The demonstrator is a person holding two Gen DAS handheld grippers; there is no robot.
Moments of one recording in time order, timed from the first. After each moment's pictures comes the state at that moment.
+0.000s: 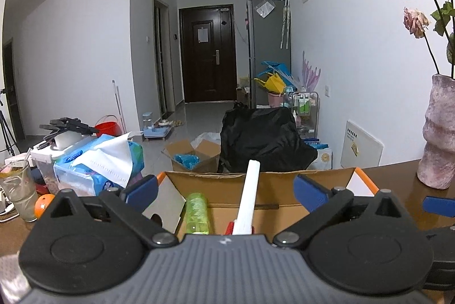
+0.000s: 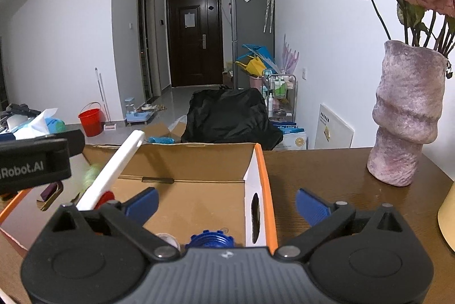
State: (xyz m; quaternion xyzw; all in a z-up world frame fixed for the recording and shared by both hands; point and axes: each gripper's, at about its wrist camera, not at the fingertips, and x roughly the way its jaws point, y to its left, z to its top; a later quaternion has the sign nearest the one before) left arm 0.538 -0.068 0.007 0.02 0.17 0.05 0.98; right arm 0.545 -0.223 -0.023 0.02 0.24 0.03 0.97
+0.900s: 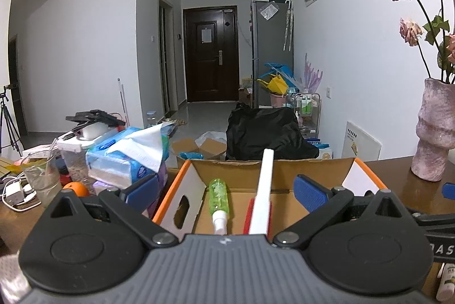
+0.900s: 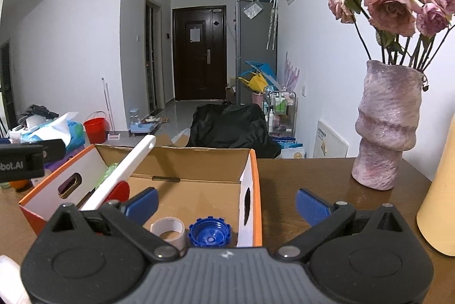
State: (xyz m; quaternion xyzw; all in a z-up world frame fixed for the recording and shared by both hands) left arm 0.482 -0.034 0.014 0.01 0.17 0.06 0.98; right arm 0.482 -0.232 -0.012 0.00 0.20 0.04 0.98
